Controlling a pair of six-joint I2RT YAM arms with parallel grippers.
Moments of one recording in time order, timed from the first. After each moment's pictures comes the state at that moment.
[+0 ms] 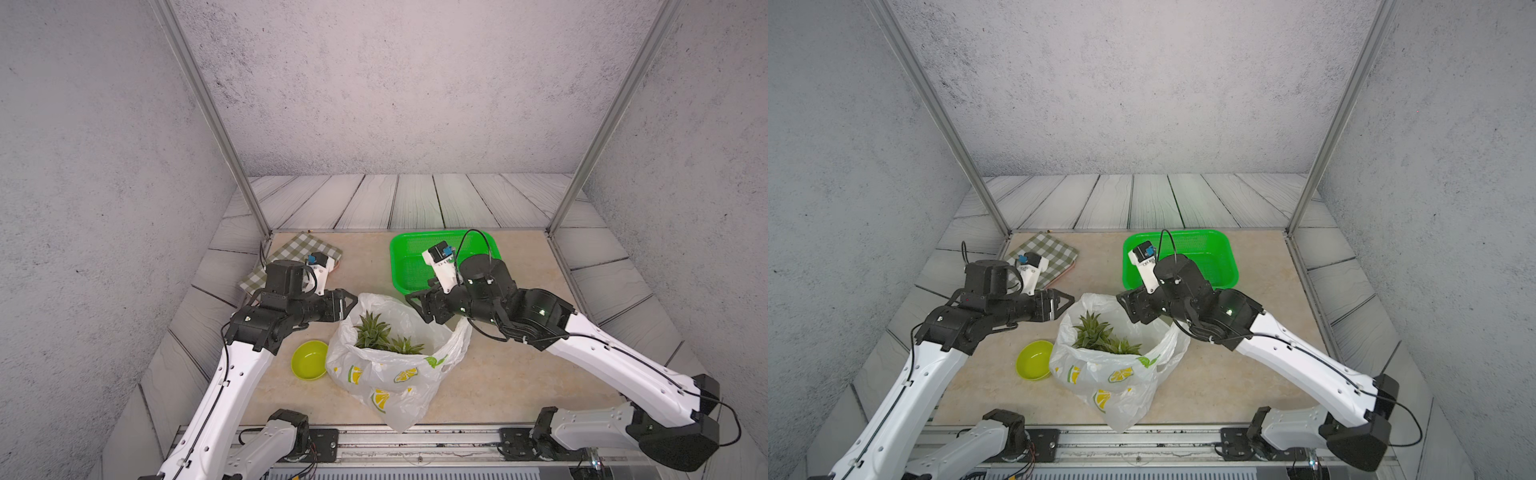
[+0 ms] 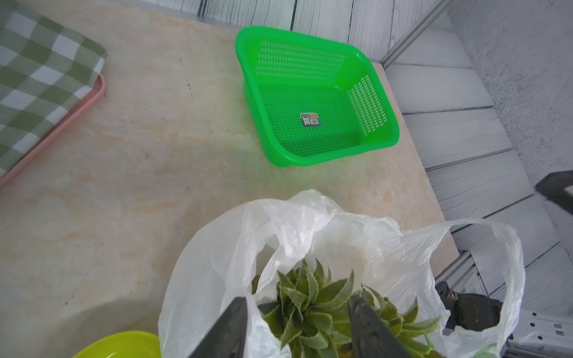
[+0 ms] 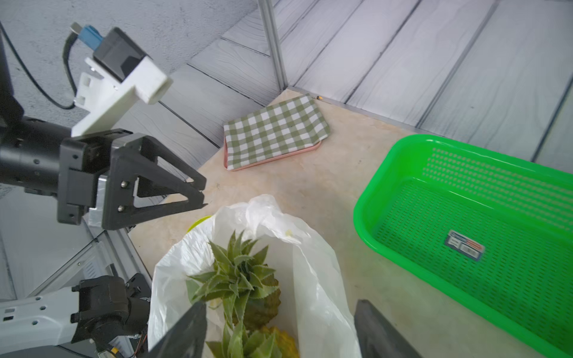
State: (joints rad) left arm -0.27 0.99 1.13 -0.90 0.44 -0.27; right arm 0.97 1.22 1.41 -0.71 0.08 0.30
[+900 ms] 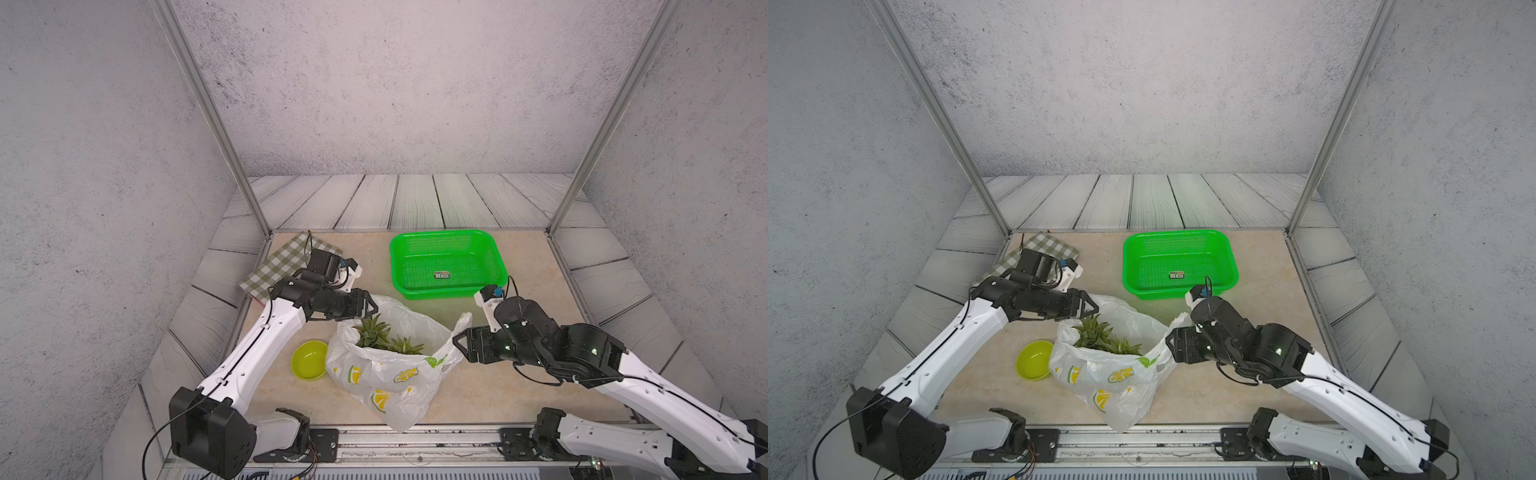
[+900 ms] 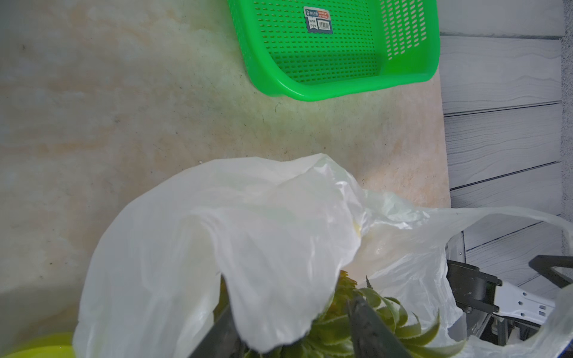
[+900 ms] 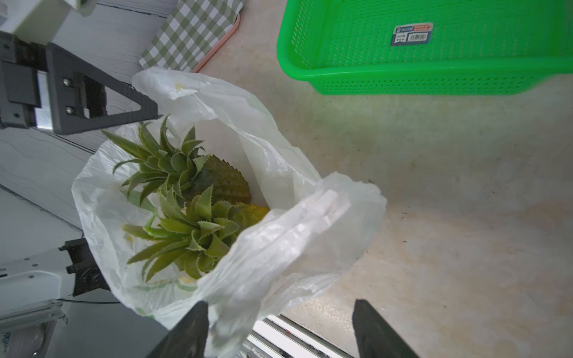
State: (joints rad) left arm -0.37 1.29 1.17 -0.90 0.50 -0.33; right arm 0.97 0.94 1.14 -1.00 0.08 0.71
